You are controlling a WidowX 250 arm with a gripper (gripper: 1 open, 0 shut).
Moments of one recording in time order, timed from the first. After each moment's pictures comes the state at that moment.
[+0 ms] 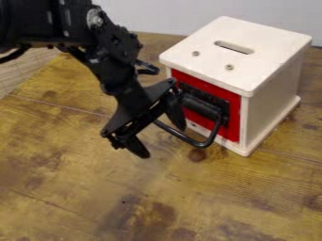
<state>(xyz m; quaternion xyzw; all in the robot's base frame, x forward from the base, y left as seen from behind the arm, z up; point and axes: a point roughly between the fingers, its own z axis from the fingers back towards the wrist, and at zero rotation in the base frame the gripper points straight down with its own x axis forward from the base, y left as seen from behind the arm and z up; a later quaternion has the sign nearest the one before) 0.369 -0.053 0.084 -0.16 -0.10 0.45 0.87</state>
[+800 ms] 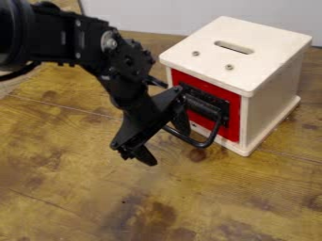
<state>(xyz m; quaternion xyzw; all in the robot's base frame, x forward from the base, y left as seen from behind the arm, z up) 0.370 -0.060 0.073 -0.15 -0.13 0.49 0.85</state>
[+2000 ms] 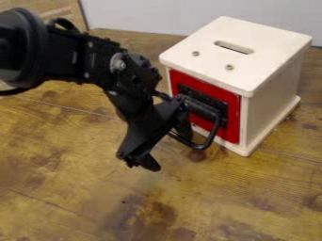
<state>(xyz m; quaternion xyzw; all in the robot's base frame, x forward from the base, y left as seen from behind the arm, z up) 0.370 -0.060 0.058 -0.14 -0.15 0.50 0.84</state>
